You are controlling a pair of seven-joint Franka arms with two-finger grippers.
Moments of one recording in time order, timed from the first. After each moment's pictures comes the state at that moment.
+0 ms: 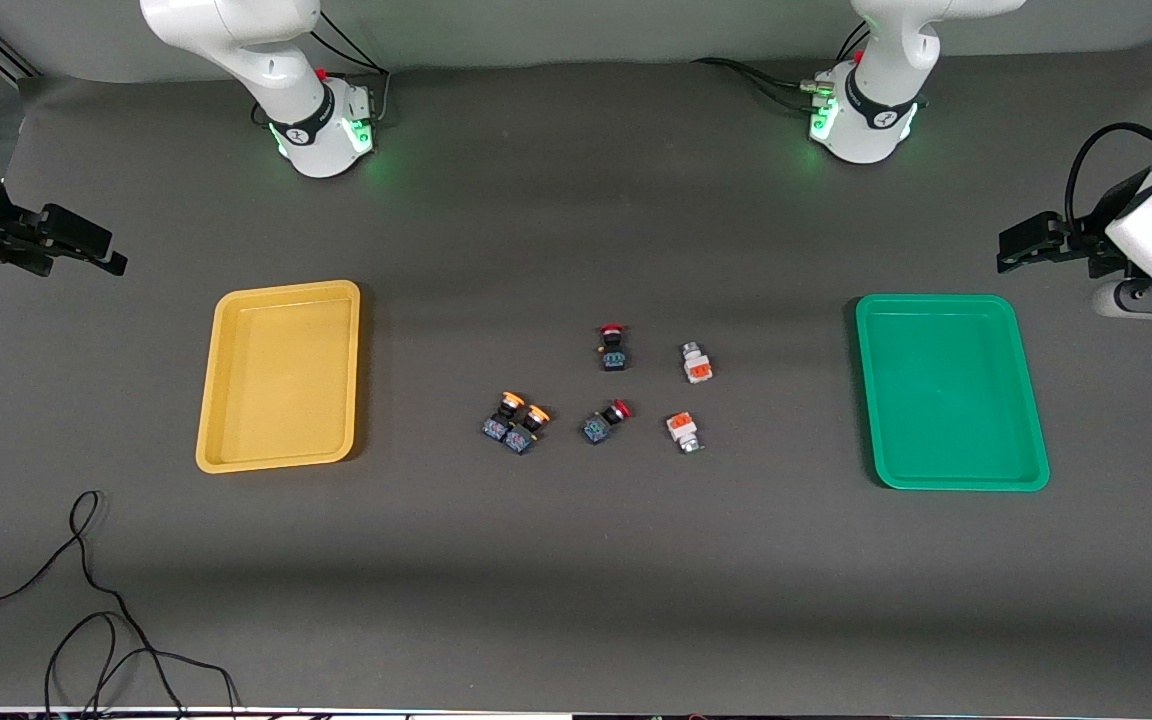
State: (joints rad) left arm -0.01 0.04 -0.05 -1.55 -0.02 1.43 0.00; right arm 0.09 -0.10 -0.13 -1.70 0.08 1.55 0.04
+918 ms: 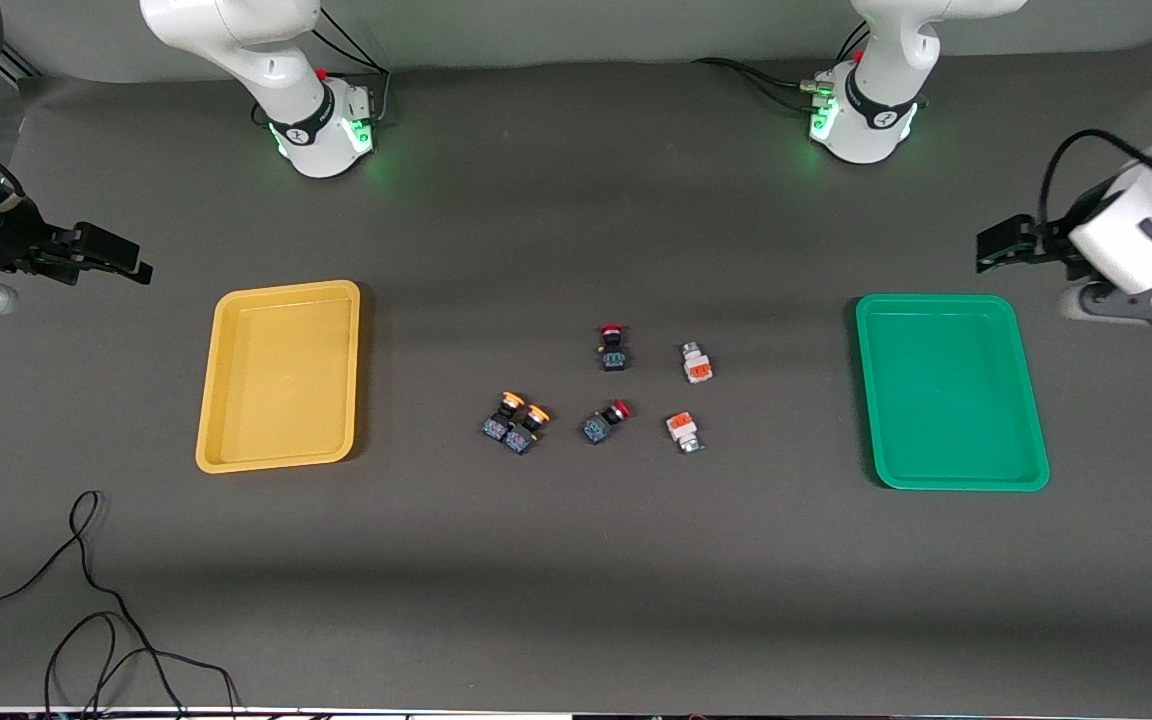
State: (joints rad) left arm -0.06 0.05 -0.06 -1.57 -0.02 1.44 -0.01; right arm 0.10 -0.06 -0.12 -1.68 0.08 1.50 0.08
